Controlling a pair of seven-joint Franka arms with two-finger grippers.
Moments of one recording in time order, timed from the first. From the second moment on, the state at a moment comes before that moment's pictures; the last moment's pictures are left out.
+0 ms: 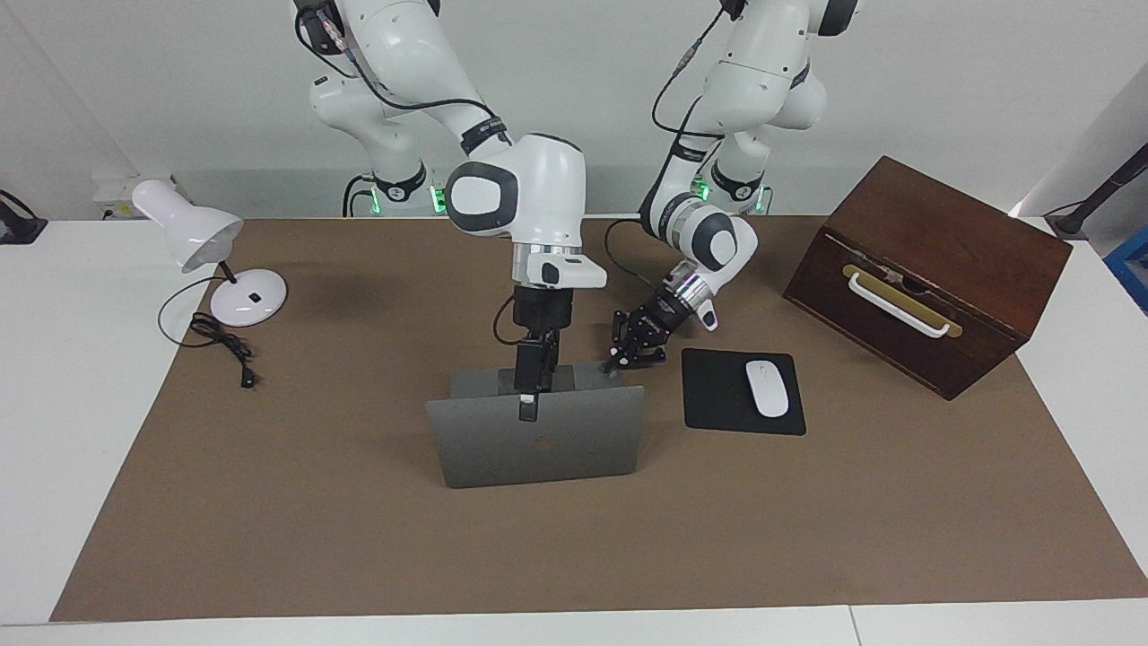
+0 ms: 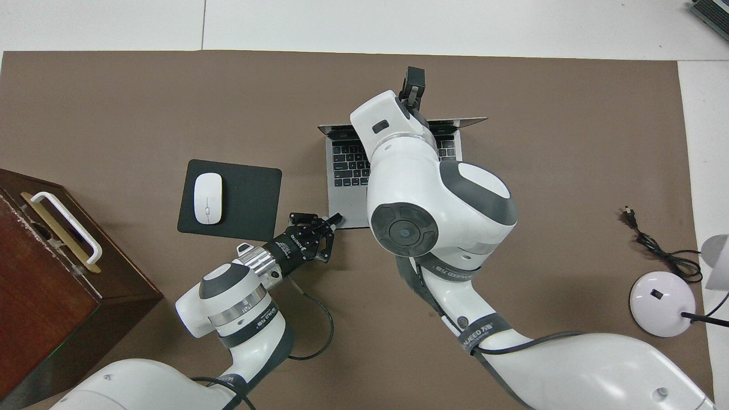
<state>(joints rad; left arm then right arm) -0.53 0.28 -0.02 -2.31 -2.50 2.45 -0.48 0.41 0.39 0.09 -1.62 -0.91 2.52 -0.23</state>
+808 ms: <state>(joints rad) -0.53 0.28 -0.02 -2.31 -2.50 2.45 -0.48 0.41 0.42 0.09 -1.58 -0.95 2.52 -0.23</state>
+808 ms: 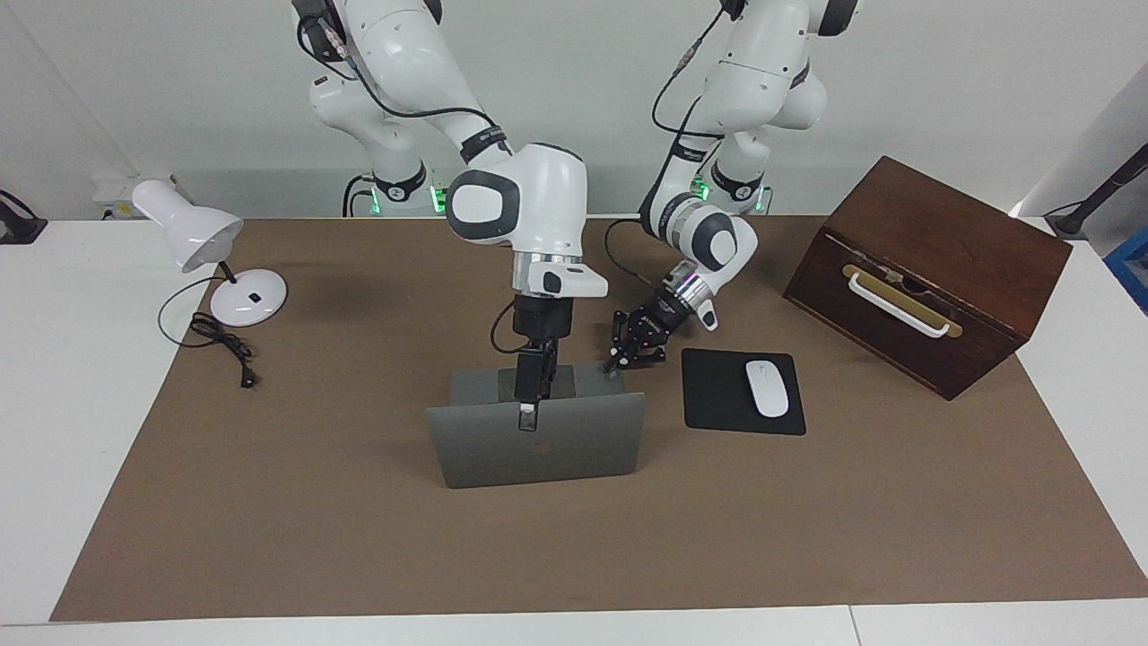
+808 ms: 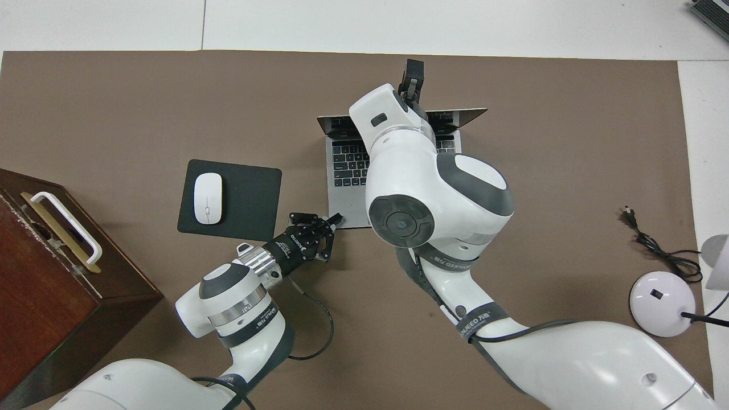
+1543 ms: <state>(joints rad) -0.53 0.28 -0.02 -2.31 -2.50 2.45 -0.48 0.40 0.44 0.09 -1.55 -0.98 2.52 -0.23</state>
